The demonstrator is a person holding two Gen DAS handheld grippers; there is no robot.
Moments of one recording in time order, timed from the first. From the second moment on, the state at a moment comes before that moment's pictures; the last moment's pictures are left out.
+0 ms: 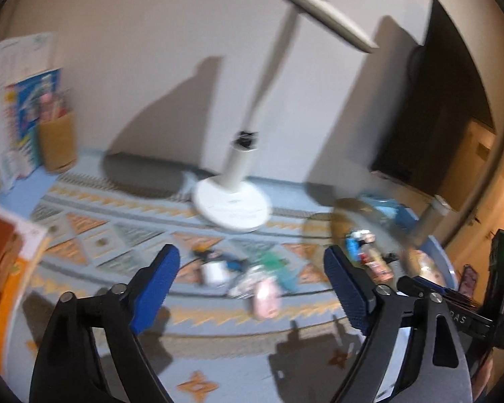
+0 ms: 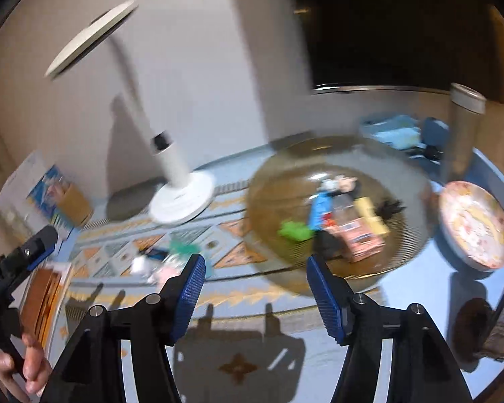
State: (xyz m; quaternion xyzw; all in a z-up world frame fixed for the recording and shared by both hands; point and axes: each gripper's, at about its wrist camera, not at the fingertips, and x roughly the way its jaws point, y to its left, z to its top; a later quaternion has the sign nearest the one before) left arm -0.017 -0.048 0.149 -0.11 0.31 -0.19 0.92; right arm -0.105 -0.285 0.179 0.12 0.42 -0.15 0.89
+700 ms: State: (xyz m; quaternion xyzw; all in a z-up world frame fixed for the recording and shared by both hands) left arm -0.015 -0.011 0.045 -0.04 0.36 -0.06 0.93; right arm -0.087 -0.203 0.054 -0.03 0.49 -0.11 0.86
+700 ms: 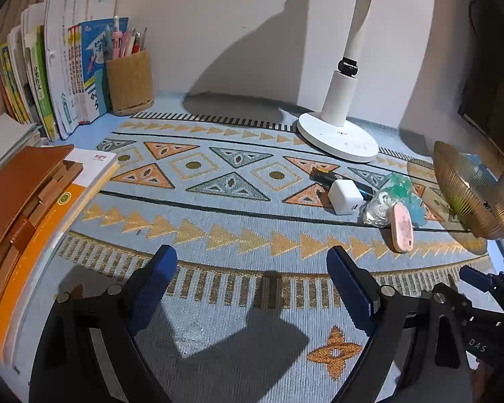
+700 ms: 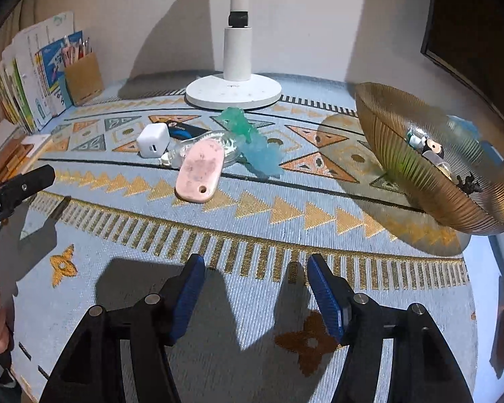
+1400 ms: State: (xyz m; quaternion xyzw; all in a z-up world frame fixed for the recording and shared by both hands) left arm -0.007 -0.029 0.045 0.00 0.39 -0.10 0.91; right arm -0.081 -0.236 0.050 0.08 0.52 -0.10 0.85
